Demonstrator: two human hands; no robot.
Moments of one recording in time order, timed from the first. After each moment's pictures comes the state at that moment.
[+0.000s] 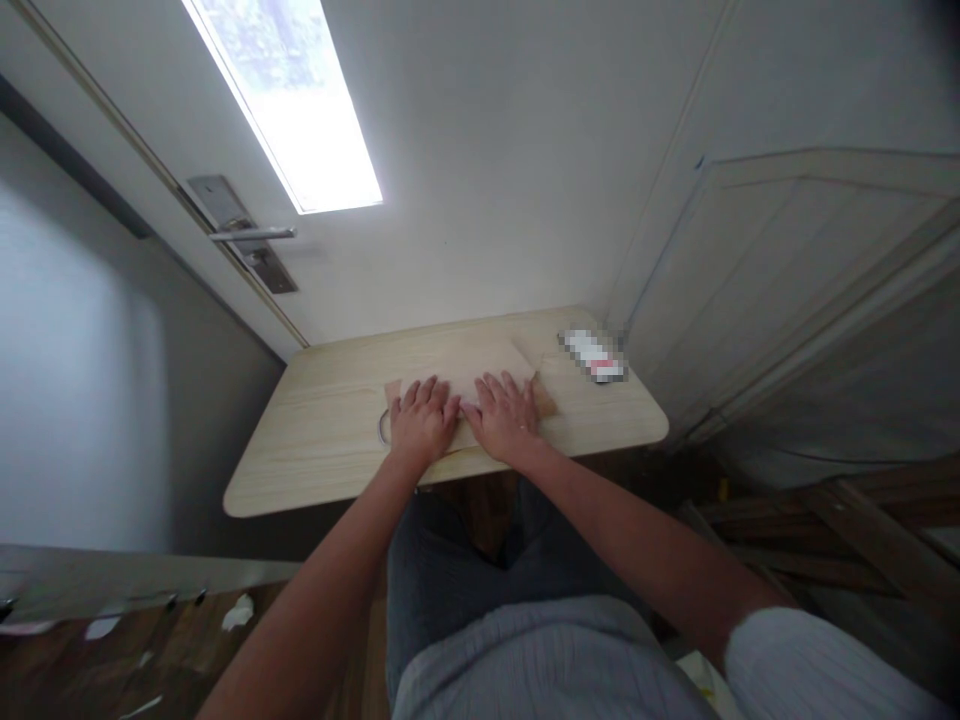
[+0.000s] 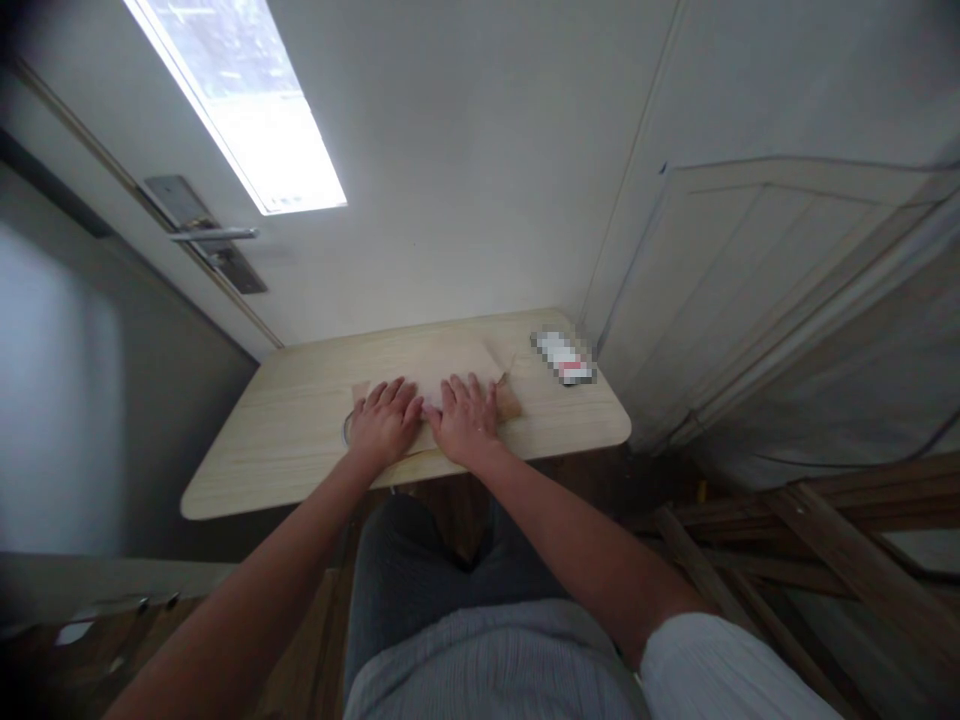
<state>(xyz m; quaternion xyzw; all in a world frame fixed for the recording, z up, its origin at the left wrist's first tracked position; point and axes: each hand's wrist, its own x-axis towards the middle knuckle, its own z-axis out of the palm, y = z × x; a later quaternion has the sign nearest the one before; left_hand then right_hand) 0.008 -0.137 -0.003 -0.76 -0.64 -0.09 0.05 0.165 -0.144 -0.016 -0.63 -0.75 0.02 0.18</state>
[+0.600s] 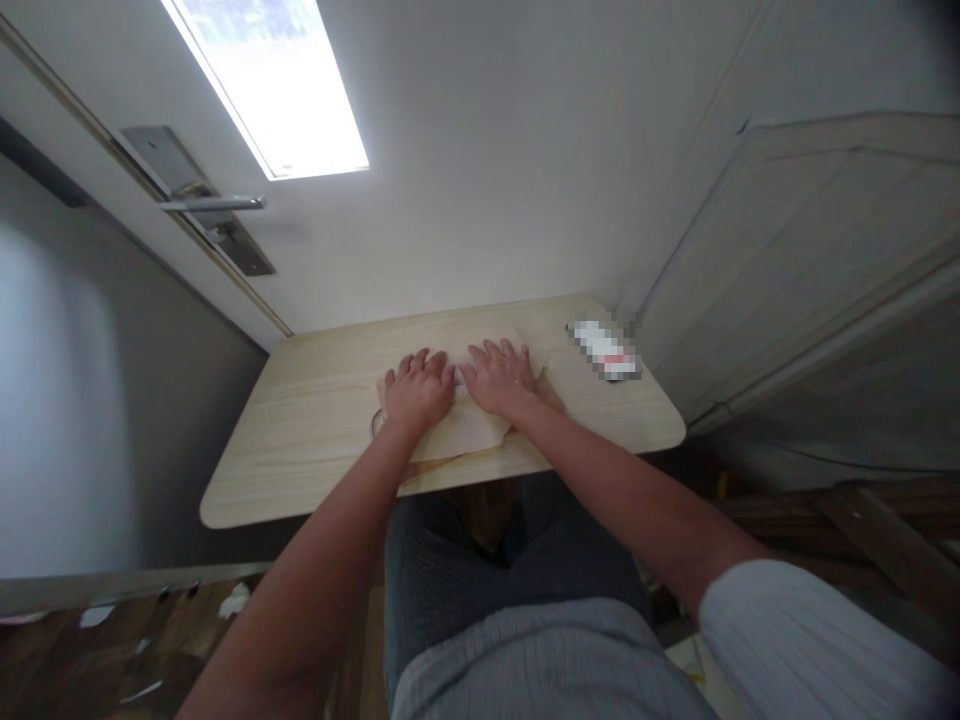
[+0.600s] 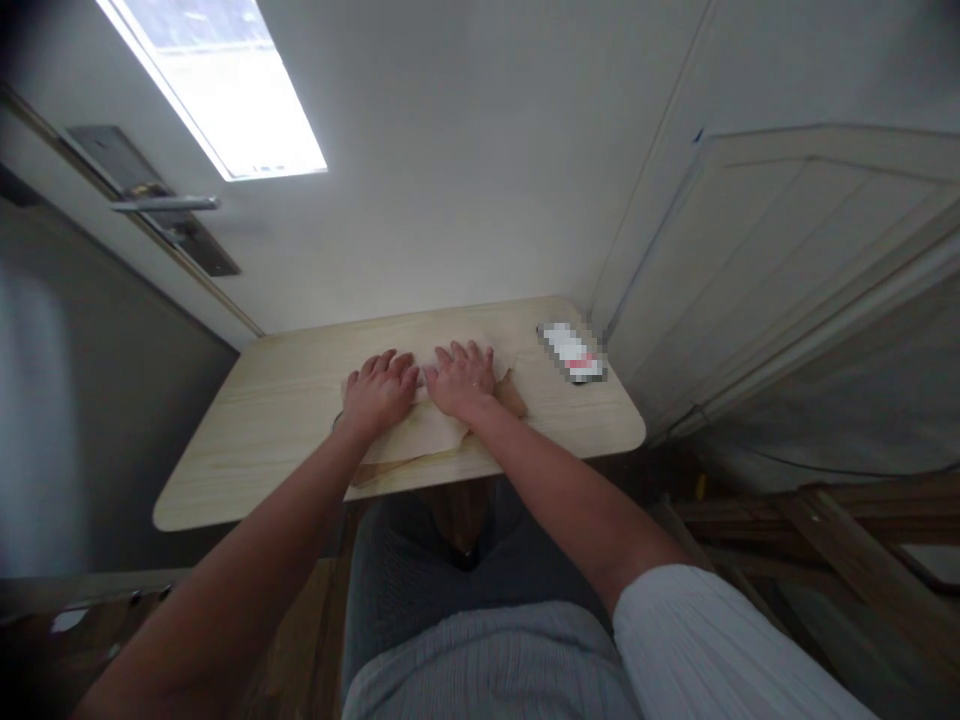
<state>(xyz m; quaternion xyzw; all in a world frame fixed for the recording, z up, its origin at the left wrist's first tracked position) 0.006 -0.076 -0.005 -0.75 -0.65 -0.10 0.04 0.160 -0.066 -0.014 -0.65 -0.74 0.01 0.15</state>
